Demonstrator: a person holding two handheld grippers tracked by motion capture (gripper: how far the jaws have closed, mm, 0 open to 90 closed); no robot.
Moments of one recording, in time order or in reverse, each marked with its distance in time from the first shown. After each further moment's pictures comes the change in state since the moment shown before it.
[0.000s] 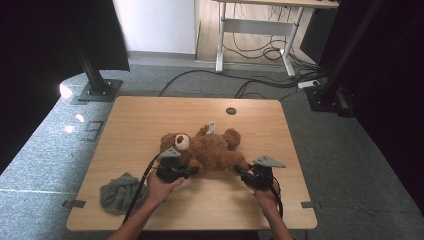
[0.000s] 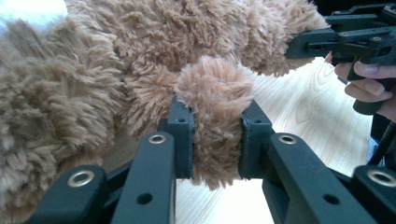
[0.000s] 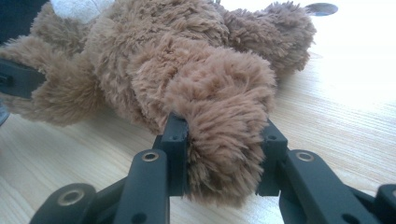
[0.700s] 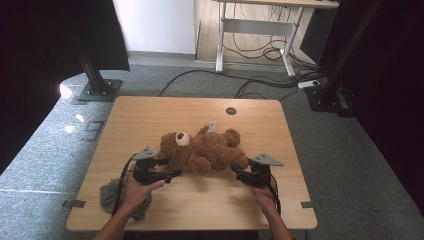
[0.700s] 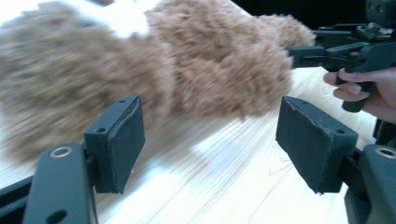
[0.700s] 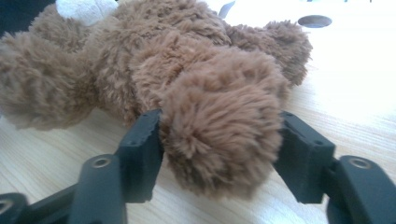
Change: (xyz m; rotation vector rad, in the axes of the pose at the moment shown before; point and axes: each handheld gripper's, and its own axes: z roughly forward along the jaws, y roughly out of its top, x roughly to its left) left arm 0.019 -0.013 -0.073 -0.085 0.082 0.015; right arm 0.001 0.005 0.010 -0.032 -0.016 -0.015
